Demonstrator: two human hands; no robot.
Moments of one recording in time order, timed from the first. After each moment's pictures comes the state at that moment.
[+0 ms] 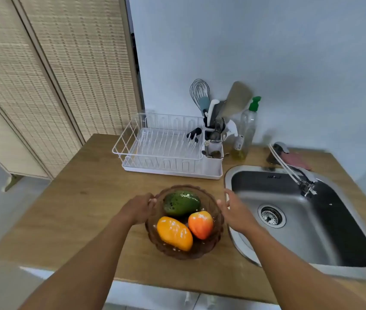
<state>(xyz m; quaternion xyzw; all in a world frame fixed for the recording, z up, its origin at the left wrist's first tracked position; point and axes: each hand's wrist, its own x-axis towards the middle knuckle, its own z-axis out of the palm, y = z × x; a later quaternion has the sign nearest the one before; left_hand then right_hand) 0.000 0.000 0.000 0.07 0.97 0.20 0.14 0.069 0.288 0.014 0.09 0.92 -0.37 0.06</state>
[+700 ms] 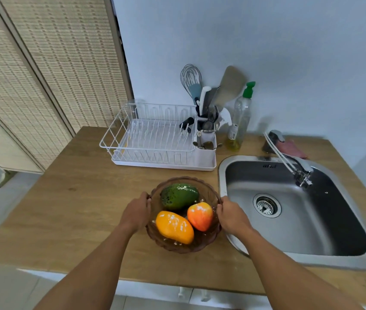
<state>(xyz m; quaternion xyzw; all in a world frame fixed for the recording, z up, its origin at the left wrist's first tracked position) 0.010 0.027 -0.039 0.03 0.97 0.24 0.05 0.068 0.301 -0.025 0.14 0.95 -0.26 0.06</state>
